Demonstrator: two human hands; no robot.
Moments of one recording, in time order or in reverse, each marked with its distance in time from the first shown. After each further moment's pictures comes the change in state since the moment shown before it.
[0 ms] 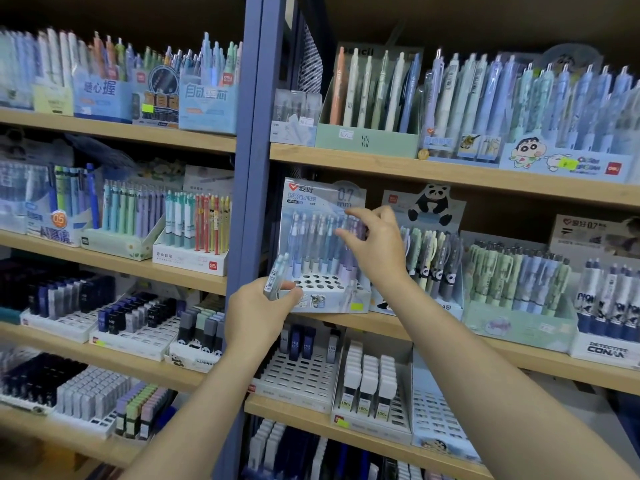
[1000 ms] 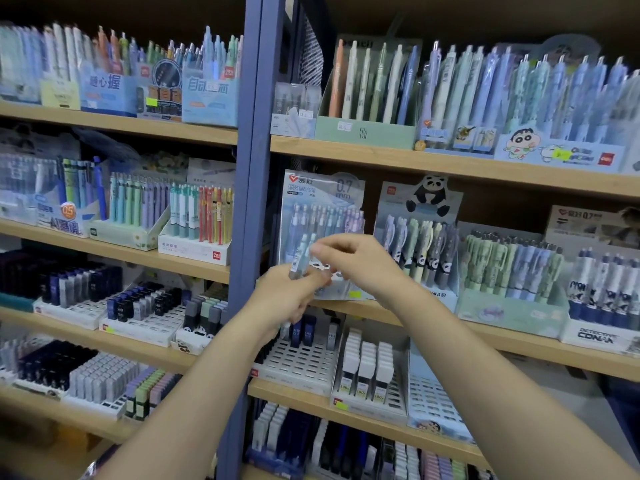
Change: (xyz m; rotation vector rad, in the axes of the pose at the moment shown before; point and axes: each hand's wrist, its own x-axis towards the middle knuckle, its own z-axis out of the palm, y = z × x) left_hand -0.014 0.036 -0.006 -0.287 -0.503 -0.079; right_hand -0.048 -0.049 -0.036 0.433 -0.559 0.156
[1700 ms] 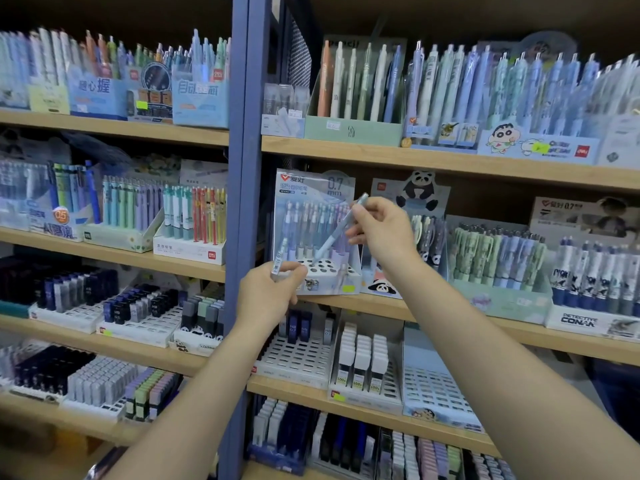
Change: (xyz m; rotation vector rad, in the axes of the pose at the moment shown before) left_hand 0.009 -0.024 0.000 0.114 0.372 0.099; right_hand 0.017 0.006 -0.026 0.202 0.493 0.032
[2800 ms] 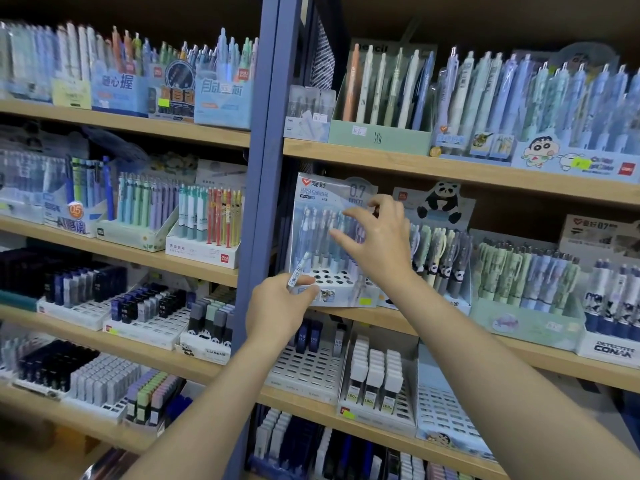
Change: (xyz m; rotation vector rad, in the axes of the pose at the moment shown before) left_hand 0.010 -0.015 0.000 0.248 0.060 0.031; right_hand 0.027 0.033 0.028 -0.916 0.059 -0.532
